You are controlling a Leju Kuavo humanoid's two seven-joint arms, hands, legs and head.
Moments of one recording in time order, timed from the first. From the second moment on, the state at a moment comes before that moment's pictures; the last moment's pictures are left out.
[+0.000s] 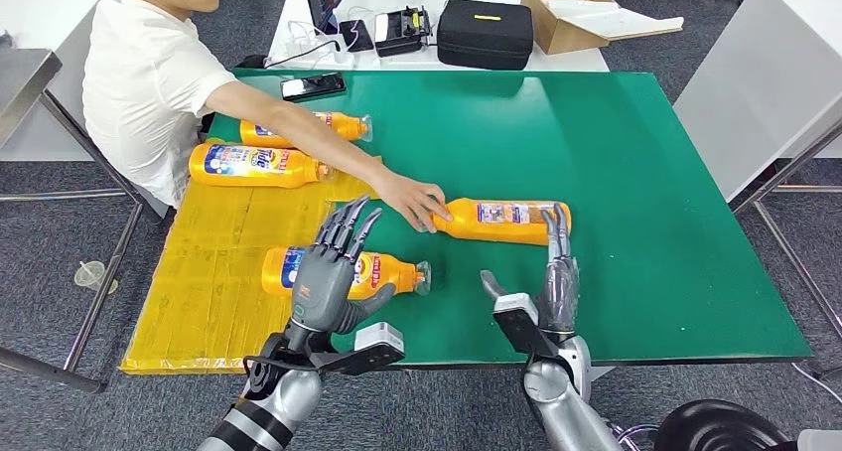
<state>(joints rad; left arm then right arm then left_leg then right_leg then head) -0.29 -0.19 -0.58 -1.12 -0.67 0.56 -0.45 -0.13 -0.03 0.30 -1.11 0.62 -0.60 -0.60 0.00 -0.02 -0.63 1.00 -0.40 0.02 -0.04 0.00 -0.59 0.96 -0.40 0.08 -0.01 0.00</state>
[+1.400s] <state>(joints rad) -0.29 -0.19 -0.64 -1.17 -0.46 0.49 -0.52 -0.58 -0.16 0.28 -0.46 1.05 -0.19 -0.19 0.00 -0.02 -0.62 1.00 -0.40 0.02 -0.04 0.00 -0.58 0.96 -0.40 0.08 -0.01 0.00</state>
